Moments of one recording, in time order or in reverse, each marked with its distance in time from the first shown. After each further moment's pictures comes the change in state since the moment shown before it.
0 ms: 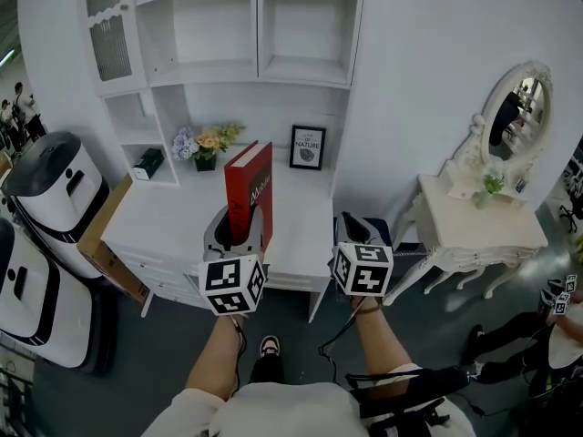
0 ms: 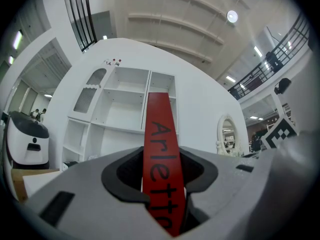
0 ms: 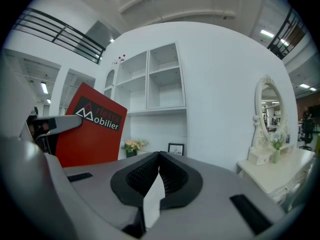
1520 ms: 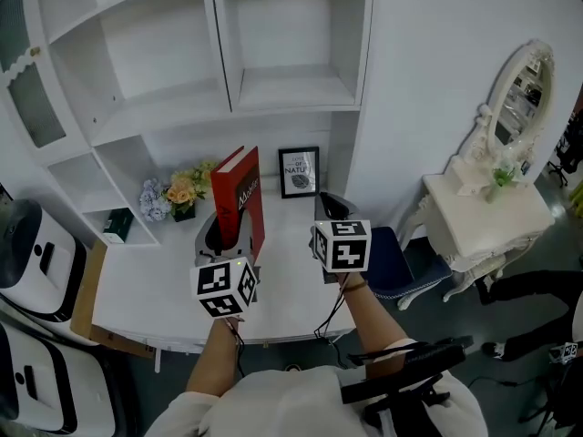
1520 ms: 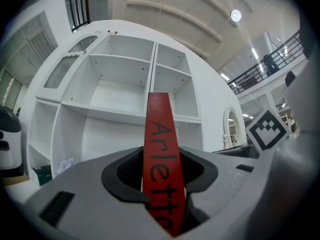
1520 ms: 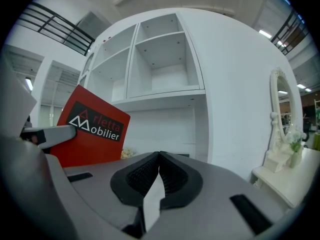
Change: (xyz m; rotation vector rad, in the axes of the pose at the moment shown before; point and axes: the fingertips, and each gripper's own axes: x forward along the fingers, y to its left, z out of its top) left arm 0.241 0.104 -0.048 -0.006 0.086 -0.124; right arm 0.269 -0.014 0.045 0.025 0.037 -0.076
